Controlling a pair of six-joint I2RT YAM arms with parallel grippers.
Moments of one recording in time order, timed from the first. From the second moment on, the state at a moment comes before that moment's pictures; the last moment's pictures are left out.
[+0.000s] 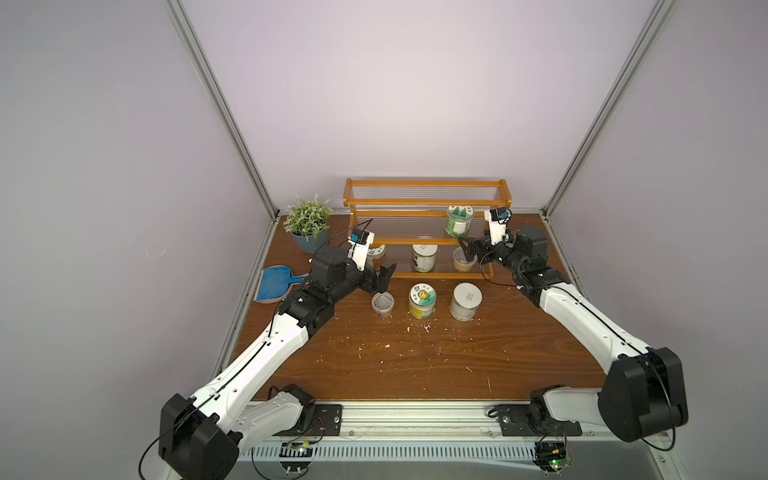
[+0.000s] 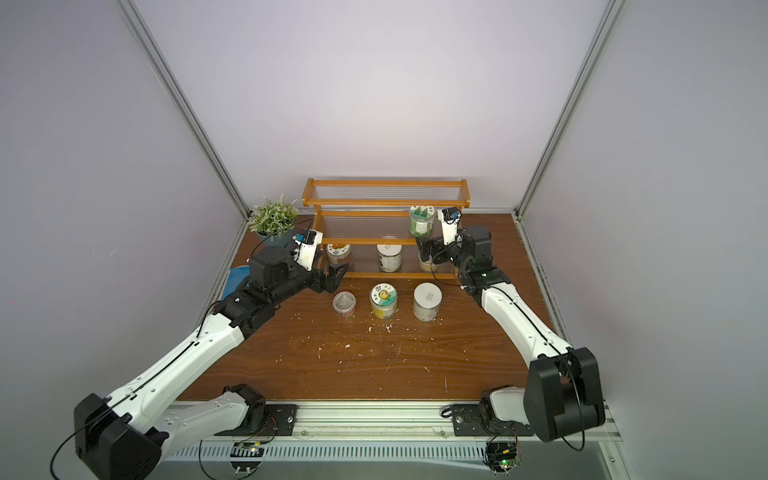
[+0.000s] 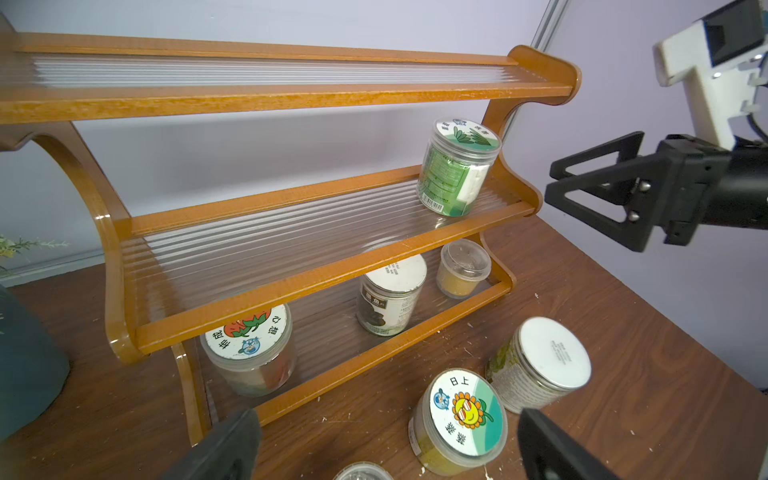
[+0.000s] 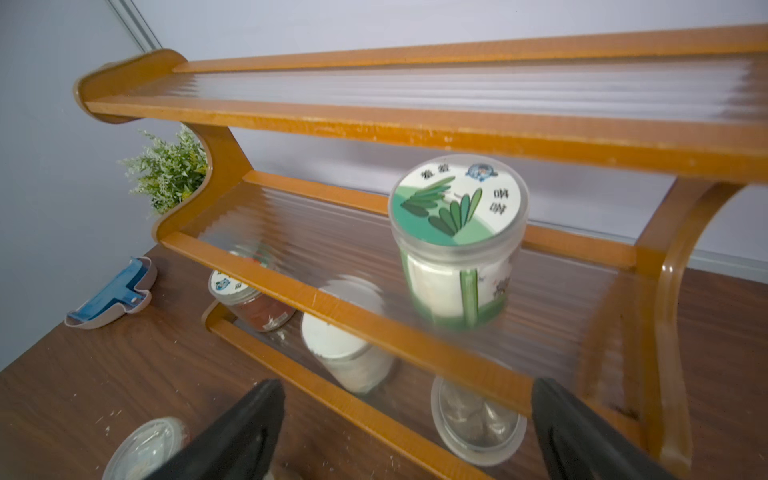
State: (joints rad) left arm -0.49 1.07 0.90 -0.16 0.15 -0.12; right arm 0.26 1.38 1.01 0.09 -0.23 0.09
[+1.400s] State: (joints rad) left arm -0.49 1.06 0.85 -0.16 0.21 -0.15; right arm 0.27 1.78 1.27 0.30 -0.15 0.07
